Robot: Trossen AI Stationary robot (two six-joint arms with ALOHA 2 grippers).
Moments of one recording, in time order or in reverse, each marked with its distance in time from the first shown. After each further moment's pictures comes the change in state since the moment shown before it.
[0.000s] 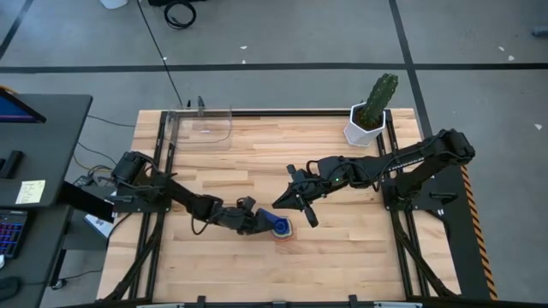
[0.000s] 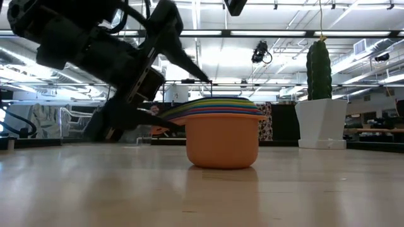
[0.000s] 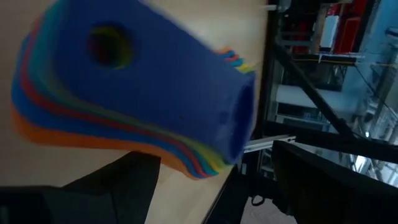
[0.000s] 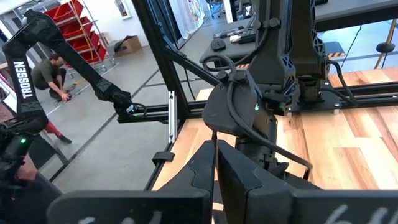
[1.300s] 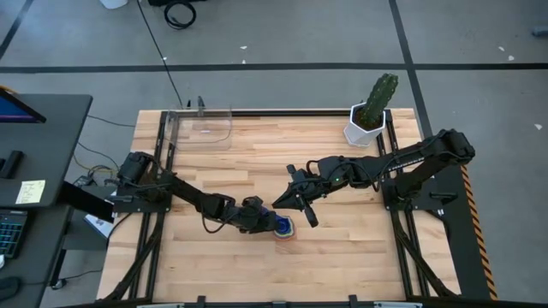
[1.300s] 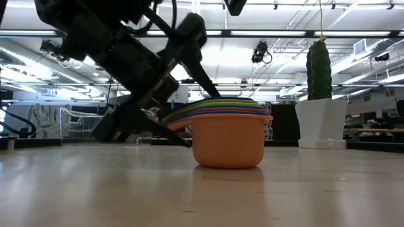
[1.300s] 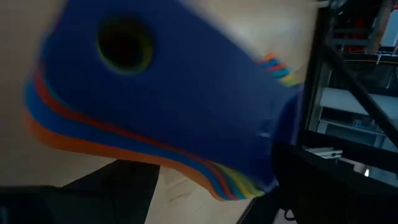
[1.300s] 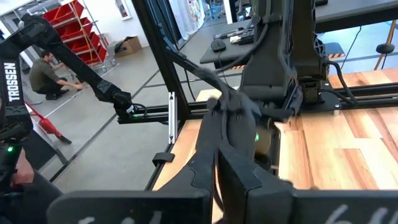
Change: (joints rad) left arm 0.042 0.038 0.162 -0.303 0.072 -0.001; right arm 0.000 0.000 0.000 0.003 0.000 0.000
